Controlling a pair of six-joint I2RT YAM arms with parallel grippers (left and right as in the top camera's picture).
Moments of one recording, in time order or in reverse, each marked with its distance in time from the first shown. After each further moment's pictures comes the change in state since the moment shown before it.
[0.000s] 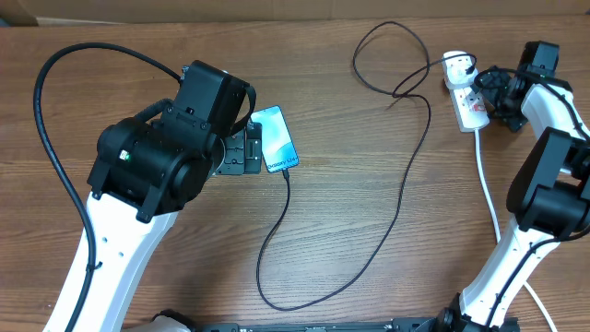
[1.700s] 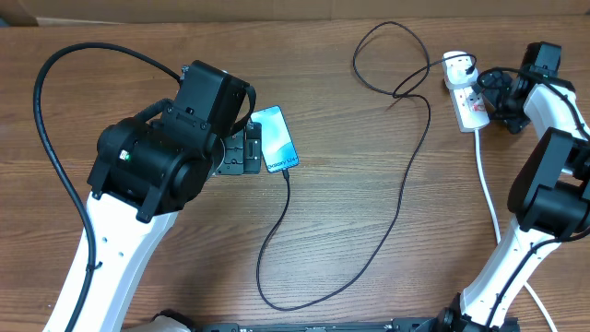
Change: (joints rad) left arm 0.000 0.000 0.000 -0.001 -0.004 0.000; right arm -0.005 0.000 0.008 -0.035 -0.020 -0.012
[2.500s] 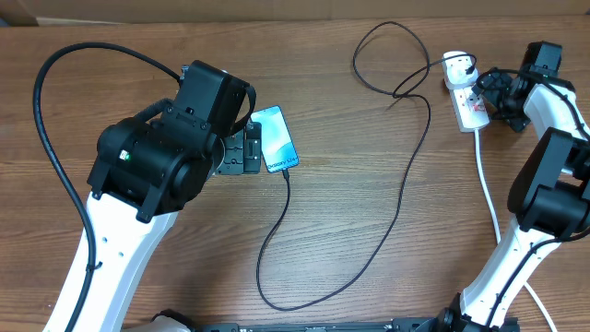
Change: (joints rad) left arm 0.000 0.000 0.000 0.001 -0.003 0.000; right arm 0.004 0.000 0.000 0.016 0.005 -0.082
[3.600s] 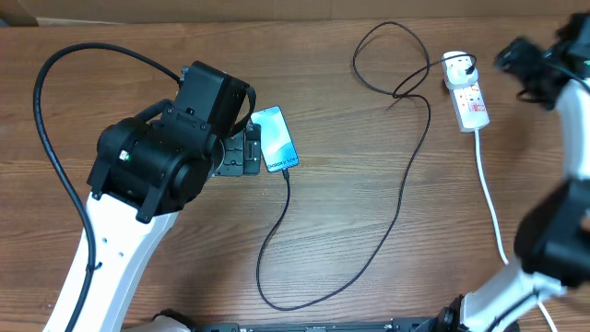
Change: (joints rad) left arm 0.000 0.000 0.000 -0.019 0.000 0.000; right arm -0.014 -0.384 0.017 -0.158 -0.089 -0.045
